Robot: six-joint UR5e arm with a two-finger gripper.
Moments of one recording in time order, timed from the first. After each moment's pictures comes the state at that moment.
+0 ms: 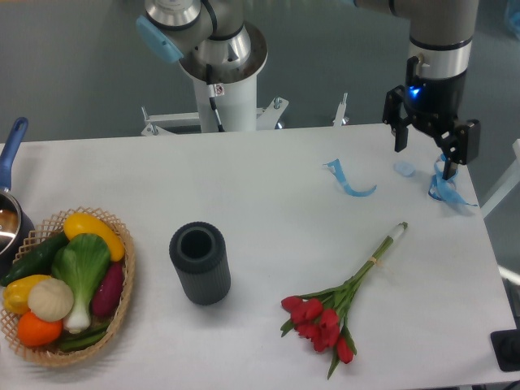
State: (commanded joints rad) arm 2.81 -1.73 -1.52 -1.14 1.43 1.71
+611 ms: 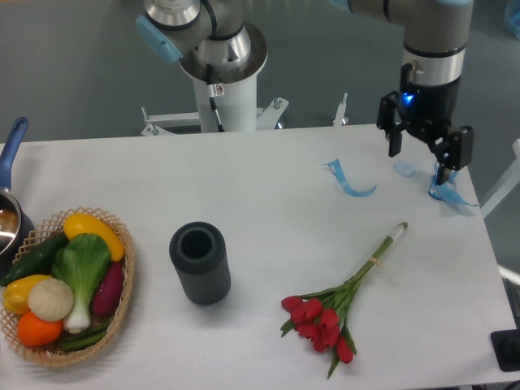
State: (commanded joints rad) arm 2.79 -1.74 -1.57 -1.09 1.43 1.63
